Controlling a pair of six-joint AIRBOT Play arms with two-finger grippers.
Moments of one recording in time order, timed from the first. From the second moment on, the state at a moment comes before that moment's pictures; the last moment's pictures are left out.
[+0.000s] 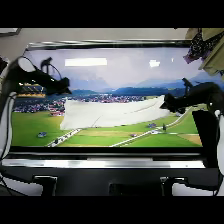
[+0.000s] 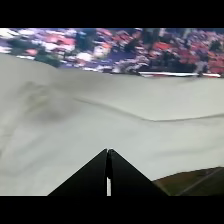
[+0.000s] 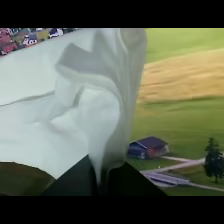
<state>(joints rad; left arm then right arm) -0.11 -1.71 1.68 1.09 -1.33 -1.72 -0.25 -1.47 1.27 2.13 -1.27 -1.66</state>
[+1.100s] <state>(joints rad) -0.79 -2.05 1.63 0.50 -0.63 -1.73 -0.27 -1.18 1.42 1.99 -1.39 -1.48</state>
